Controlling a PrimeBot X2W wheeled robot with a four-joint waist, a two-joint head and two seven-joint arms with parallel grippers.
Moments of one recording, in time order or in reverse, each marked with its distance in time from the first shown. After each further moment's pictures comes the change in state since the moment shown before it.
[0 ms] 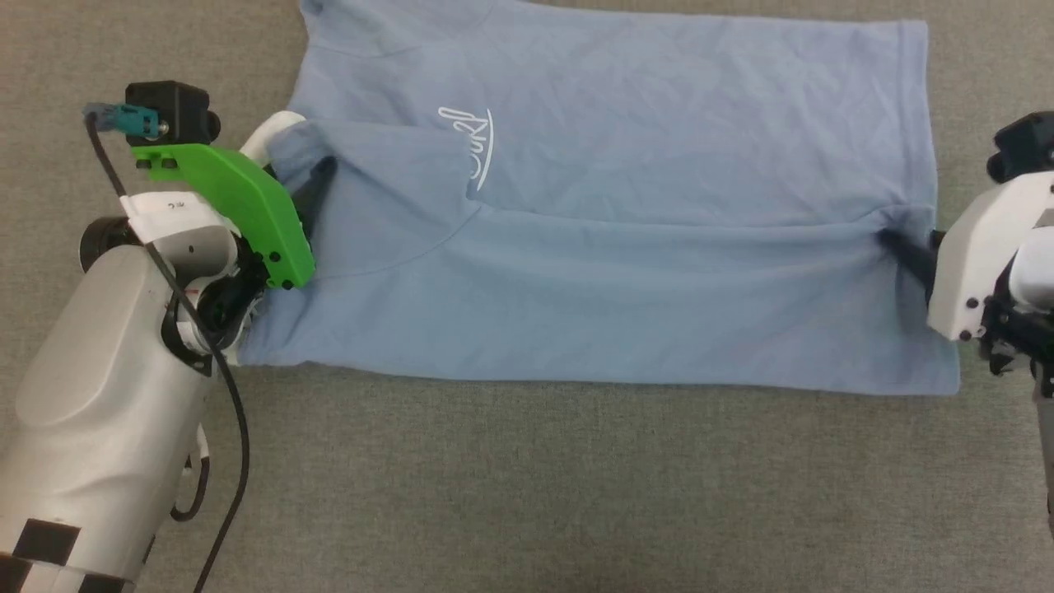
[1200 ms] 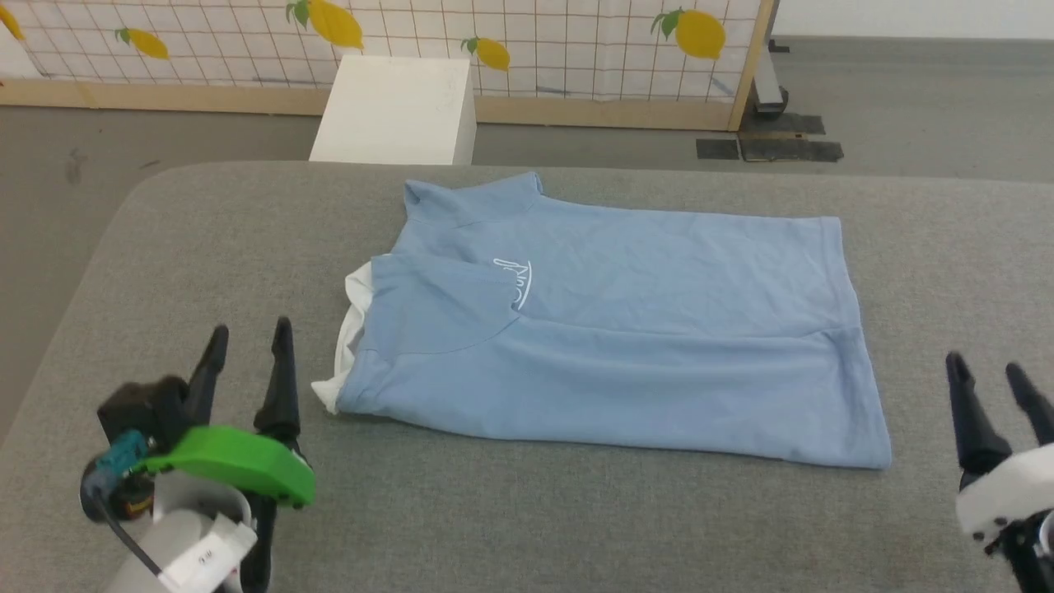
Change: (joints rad) left arm 0.557 -0.030 0.114 -0.212 0.168 0.082 -0.661; right arm 0.517 0.146 -0.207 -0.168 -0.035 -0.001 -0.741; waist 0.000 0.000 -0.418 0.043
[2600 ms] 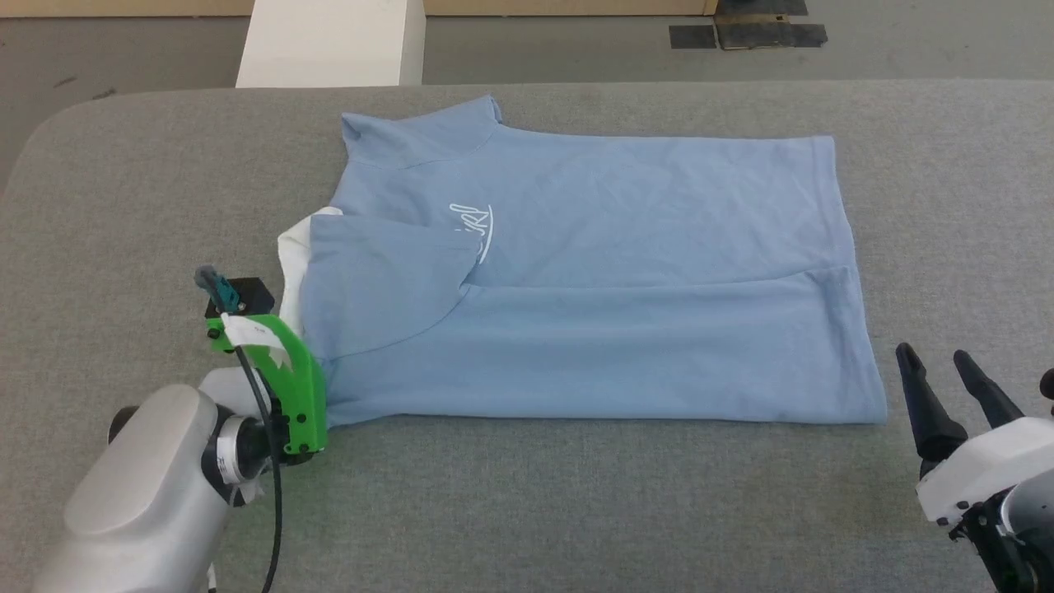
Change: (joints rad) left arm -0.333 0.047 -0.214 0.280 -0.125 0.029 1.042; right arm -0.033 0.007 0.074 0.016 0.015 0.000 0.040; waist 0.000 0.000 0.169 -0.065
